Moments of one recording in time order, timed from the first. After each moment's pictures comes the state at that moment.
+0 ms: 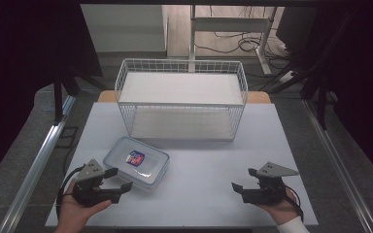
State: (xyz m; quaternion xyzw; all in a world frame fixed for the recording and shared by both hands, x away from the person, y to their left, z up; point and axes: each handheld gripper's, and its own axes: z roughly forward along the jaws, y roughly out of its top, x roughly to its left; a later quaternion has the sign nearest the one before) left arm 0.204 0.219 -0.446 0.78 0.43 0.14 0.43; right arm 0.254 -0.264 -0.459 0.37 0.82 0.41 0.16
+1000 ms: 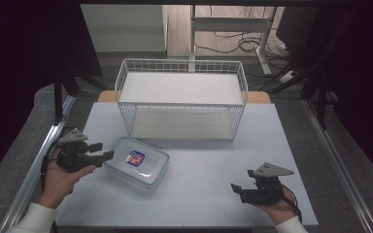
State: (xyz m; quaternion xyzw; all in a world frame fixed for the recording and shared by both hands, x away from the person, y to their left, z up) left arm 0.275 0.276 -0.431 0.76 0.49 0.14 0.40; right arm 0.257 -0.260 -0.467 0.38 0.83 0.38 0.16
